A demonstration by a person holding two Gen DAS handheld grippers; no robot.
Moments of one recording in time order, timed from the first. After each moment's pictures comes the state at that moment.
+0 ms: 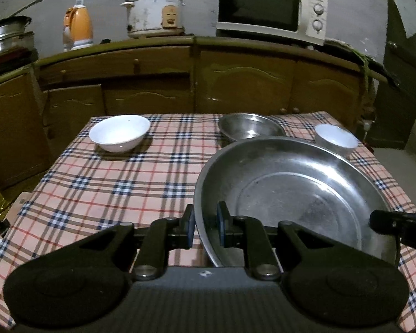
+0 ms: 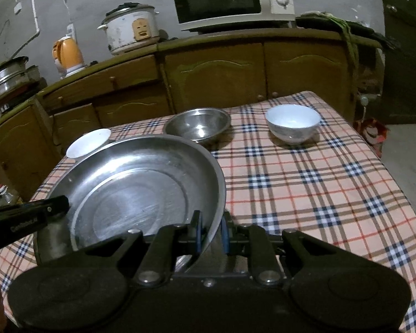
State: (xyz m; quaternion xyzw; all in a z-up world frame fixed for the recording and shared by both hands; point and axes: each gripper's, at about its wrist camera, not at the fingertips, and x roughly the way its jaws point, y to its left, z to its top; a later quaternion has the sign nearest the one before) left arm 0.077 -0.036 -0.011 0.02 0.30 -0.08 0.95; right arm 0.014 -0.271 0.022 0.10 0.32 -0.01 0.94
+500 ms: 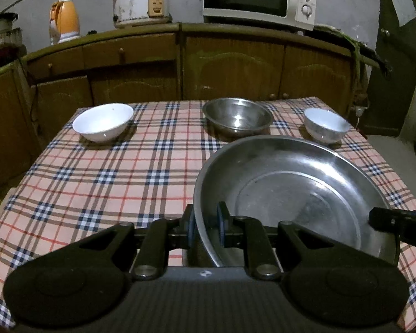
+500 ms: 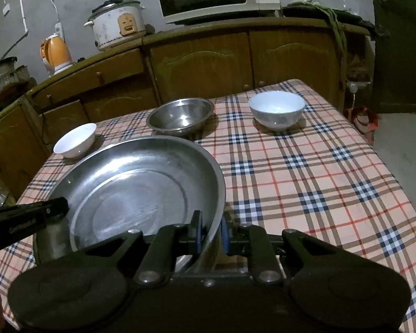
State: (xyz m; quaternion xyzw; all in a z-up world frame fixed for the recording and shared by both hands) left arm 0.083 -0.050 -0.028 0.02 0.32 -0.10 0.94; right arm 0.012 -0.288 0.004 0.11 0.34 -0.02 0.94
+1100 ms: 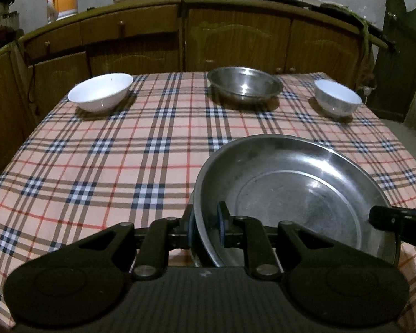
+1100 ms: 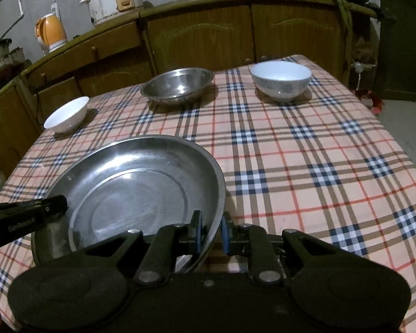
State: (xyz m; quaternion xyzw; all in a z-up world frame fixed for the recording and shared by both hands) left arm 0.094 -0.048 -0.063 0.03 0.36 -0.09 0.93; right arm 0.026 -0.283 -0.037 0.10 0.38 -0.02 0.92
